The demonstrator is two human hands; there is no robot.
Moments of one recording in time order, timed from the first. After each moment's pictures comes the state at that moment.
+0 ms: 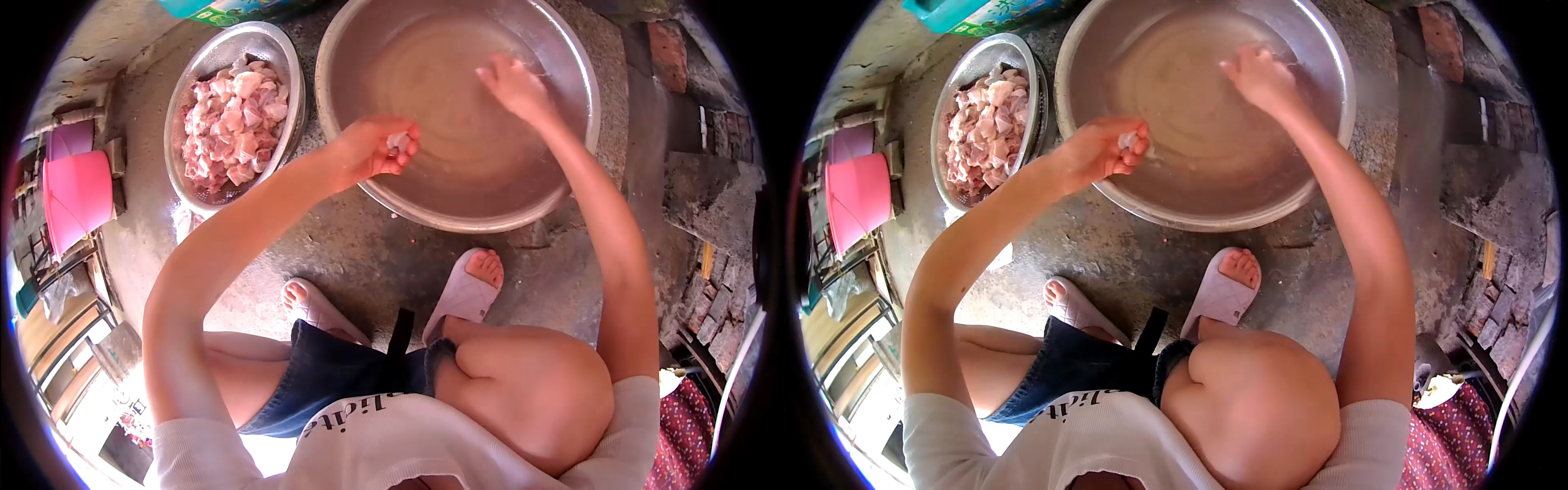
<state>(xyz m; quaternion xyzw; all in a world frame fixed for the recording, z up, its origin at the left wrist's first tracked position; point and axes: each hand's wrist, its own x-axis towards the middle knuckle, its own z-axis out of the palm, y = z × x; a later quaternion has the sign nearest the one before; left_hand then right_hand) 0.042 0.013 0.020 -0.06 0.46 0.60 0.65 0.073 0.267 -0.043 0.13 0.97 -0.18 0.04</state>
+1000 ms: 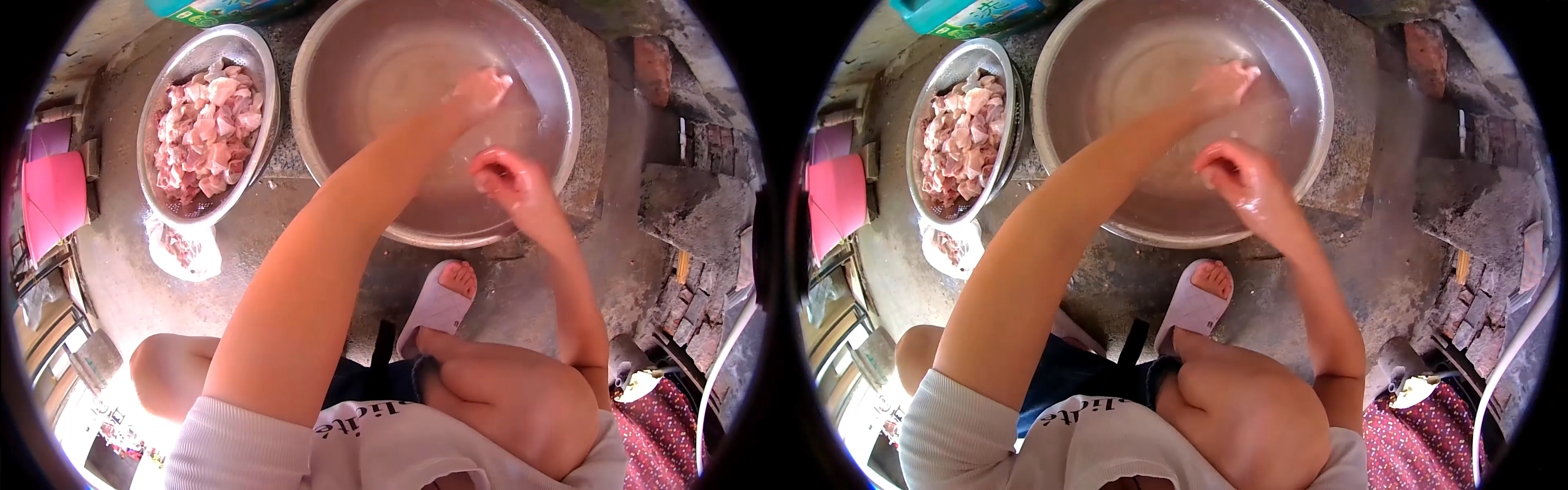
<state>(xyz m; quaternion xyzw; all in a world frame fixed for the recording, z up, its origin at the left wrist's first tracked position) 0.021 0.226 -0.112 0.48 0.82 0.31 0.04 0.174 0.234 0.056 0.09 0.78 -0.60 0.13</state>
